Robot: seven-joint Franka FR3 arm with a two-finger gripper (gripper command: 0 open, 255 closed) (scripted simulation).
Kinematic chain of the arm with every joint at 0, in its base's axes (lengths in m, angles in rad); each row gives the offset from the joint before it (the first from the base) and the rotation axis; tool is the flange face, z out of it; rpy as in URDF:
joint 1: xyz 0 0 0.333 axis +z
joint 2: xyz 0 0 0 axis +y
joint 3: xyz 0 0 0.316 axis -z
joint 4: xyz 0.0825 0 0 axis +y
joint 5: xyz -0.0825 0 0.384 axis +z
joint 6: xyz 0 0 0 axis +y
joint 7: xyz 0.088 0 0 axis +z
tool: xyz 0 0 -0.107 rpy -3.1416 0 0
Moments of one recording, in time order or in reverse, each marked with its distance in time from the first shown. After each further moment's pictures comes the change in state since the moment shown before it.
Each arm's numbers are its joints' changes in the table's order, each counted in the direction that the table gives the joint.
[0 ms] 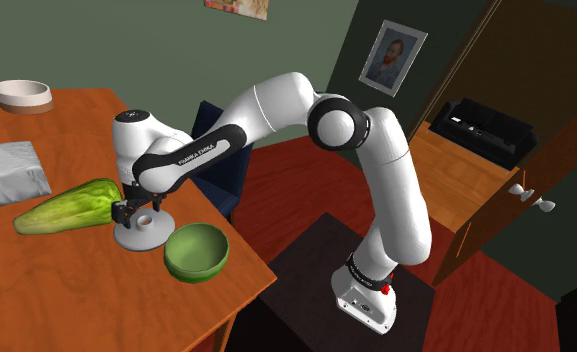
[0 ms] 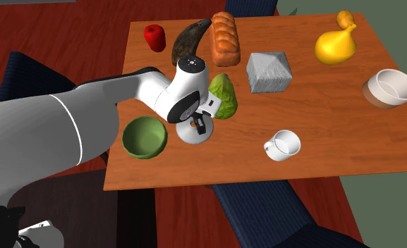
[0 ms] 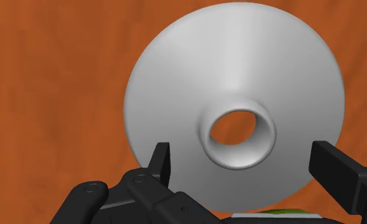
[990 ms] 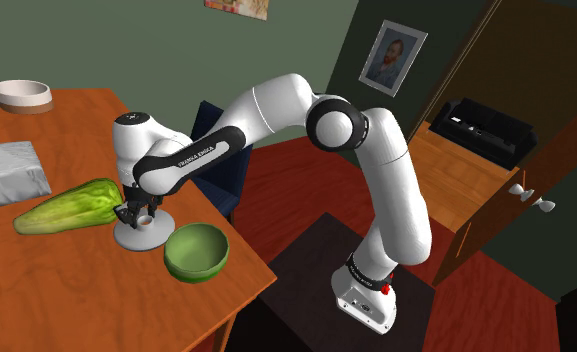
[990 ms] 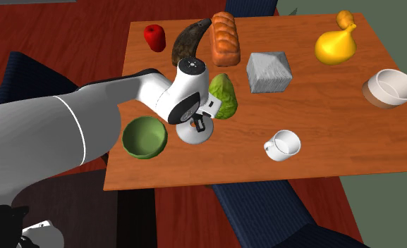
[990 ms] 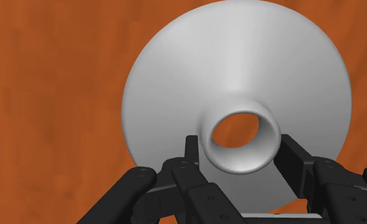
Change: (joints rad) arm 0.001 0.010 0.003 -0.002 -0.003 -0.009 -0.001
